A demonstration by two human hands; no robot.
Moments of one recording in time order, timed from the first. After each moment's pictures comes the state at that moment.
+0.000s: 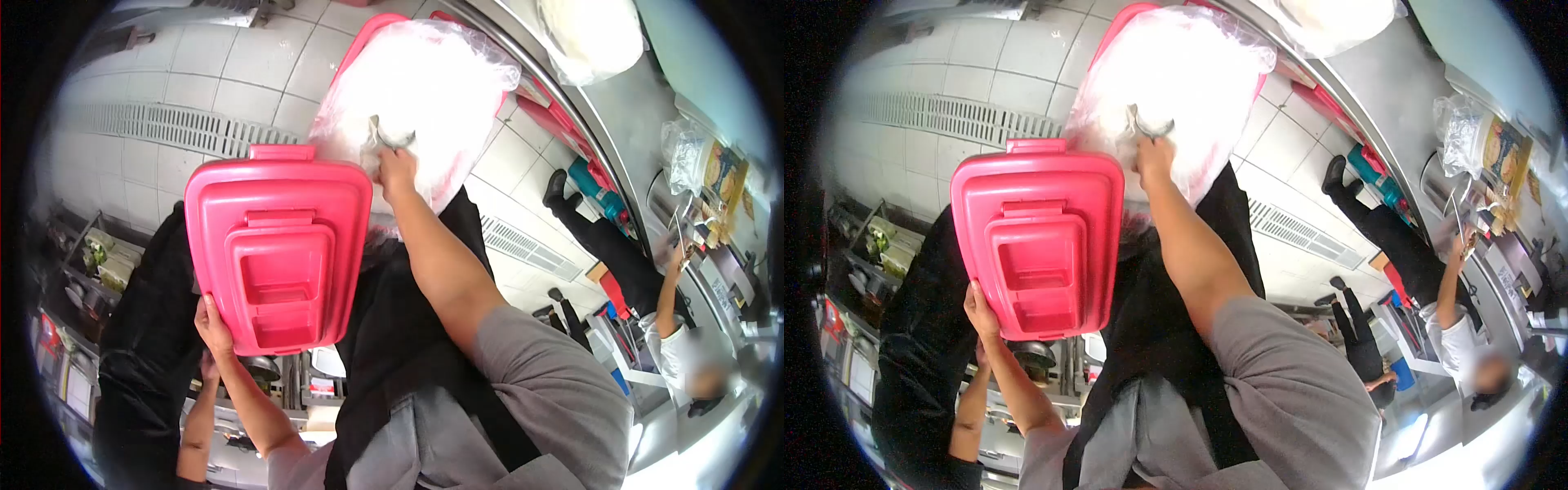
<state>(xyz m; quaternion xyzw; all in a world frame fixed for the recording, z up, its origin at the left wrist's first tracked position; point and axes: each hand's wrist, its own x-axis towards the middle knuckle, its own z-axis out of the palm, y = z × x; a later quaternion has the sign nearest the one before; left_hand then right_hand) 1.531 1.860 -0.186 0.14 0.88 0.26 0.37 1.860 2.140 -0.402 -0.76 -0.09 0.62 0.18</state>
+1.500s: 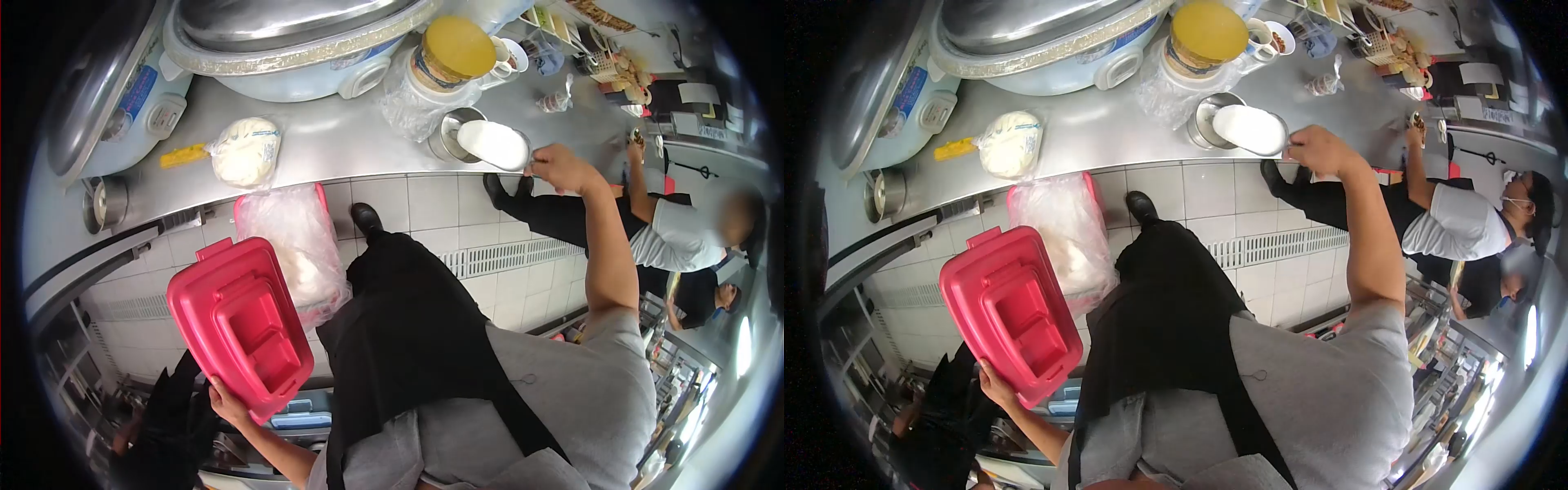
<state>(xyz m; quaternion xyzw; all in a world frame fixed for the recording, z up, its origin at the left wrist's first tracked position) 1.674 1.990 0.021 0.28 0.89 0.26 0.25 2.442 2.332 0.111 -0.72 -0.52 0.43 -0.14</state>
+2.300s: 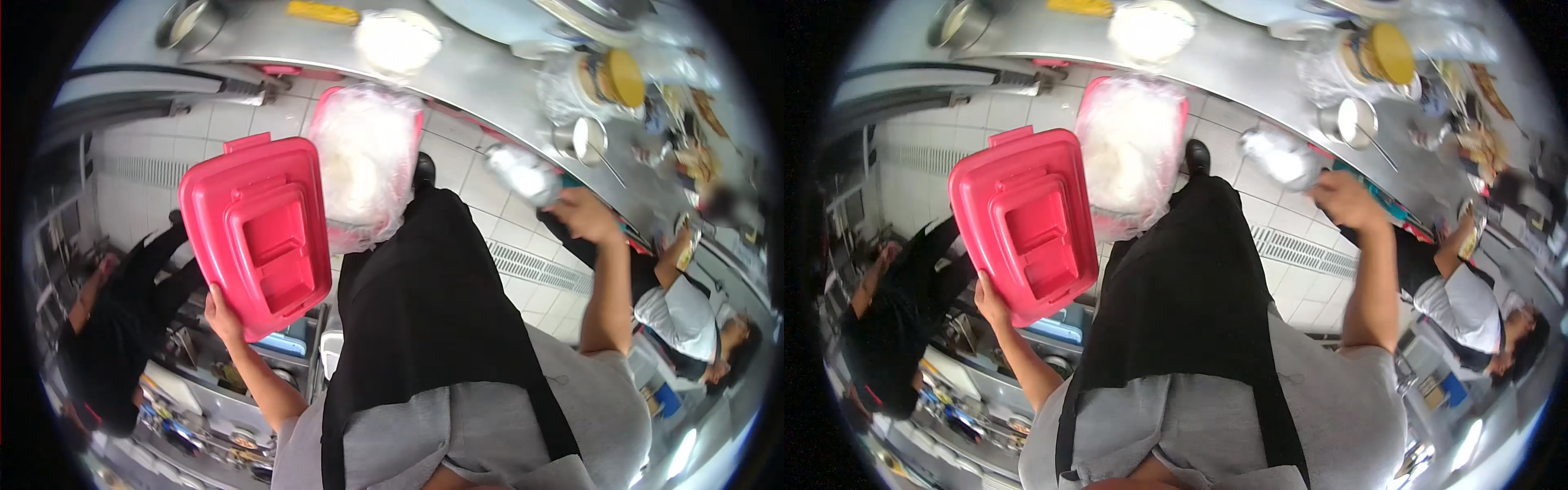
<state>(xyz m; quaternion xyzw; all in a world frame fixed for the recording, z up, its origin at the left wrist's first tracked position) 1.631 1.926 -0.016 0.18 0.89 0.33 0.25 2.291 2.281 0.053 -0.64 -0.56 0.51 -0.17</state>
